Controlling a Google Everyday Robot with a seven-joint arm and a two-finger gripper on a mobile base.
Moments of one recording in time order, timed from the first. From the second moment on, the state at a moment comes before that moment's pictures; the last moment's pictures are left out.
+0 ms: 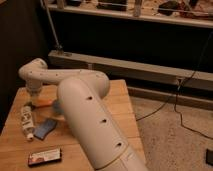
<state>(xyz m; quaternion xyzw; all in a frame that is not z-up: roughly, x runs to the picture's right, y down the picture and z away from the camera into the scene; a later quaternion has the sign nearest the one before) -0.437 0.038 0.883 -0.26 -0.22 -0.07 0.94</state>
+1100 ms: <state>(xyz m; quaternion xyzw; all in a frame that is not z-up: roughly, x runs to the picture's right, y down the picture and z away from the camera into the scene) -0.439 0.078 0.906 -0.30 -0.18 -0.09 0.93</state>
